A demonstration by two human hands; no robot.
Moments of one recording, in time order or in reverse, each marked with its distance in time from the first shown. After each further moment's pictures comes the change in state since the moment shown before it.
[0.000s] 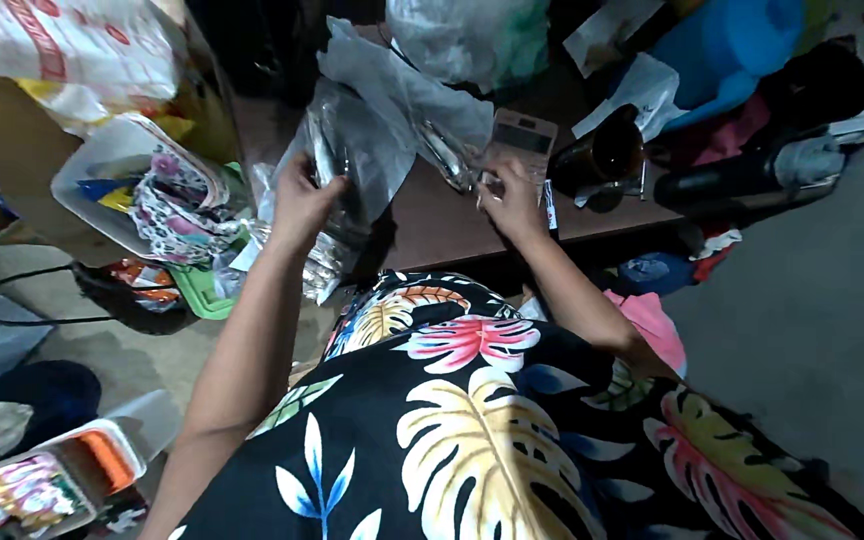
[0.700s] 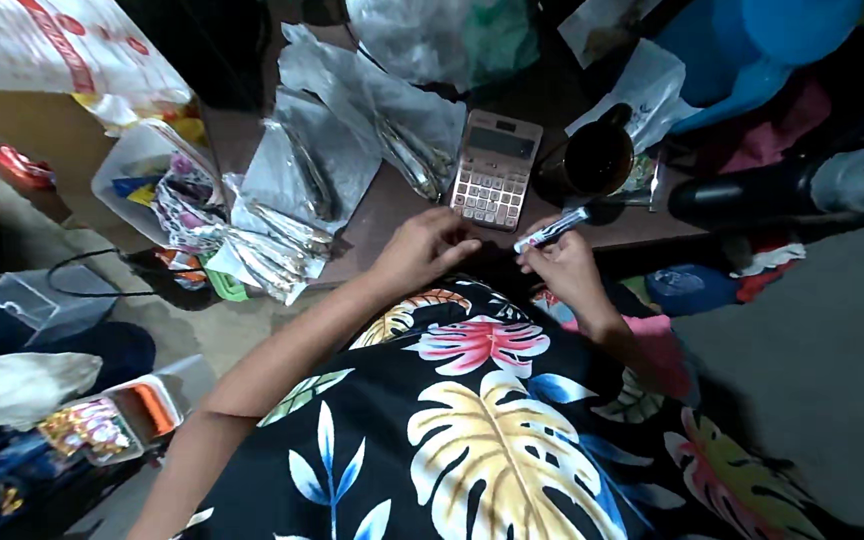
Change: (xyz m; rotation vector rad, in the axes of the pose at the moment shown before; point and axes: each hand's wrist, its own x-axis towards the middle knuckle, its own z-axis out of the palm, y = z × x) left_hand -0.041 0.062 0.173 0.376 -0.519 0.517; right_hand -0.085 0.052 -0.107 0.556 -0.175 0.304
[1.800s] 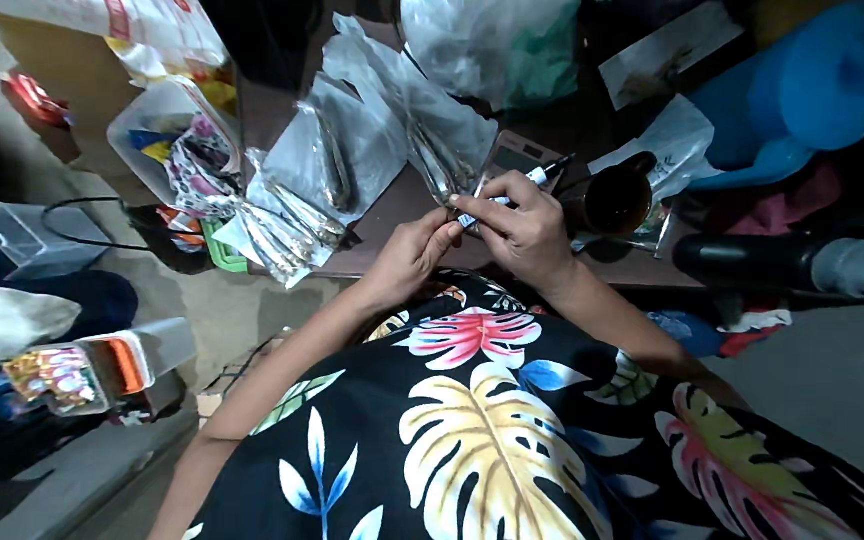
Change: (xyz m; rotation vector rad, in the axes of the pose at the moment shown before) left_hand -0.018 0.020 -0.020 -0.272 0.243 -0.151; right_hand 0.081 -0.079 0.048 -0.459 -0.022 -1.043
